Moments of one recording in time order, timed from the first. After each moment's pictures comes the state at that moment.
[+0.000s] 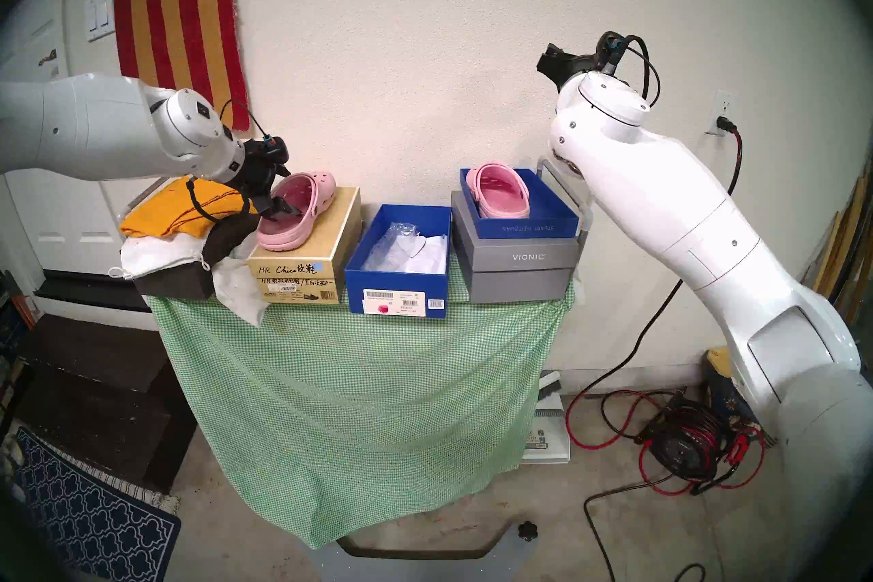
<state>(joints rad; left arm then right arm) -0.65 -0.90 1.07 -1.30 -1.27 0.11 -0.33 -0.46 -0.88 0.78 -1.57 1.20 0.06 -0.91</state>
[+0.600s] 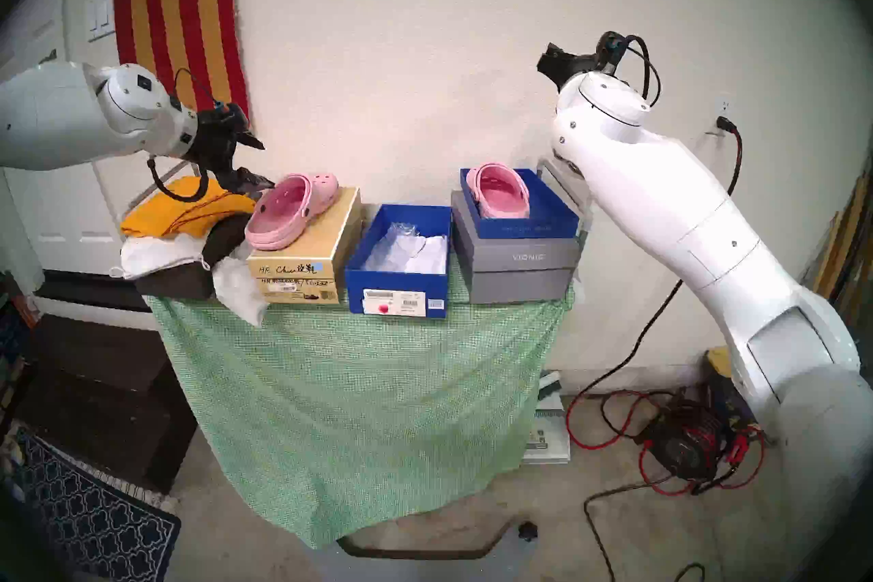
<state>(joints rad) -0.79 -0.76 1.06 -1.32 -1.25 0.01 -0.46 -0.46 -0.88 0.79 -1.57 1.20 0.06 -0.91</state>
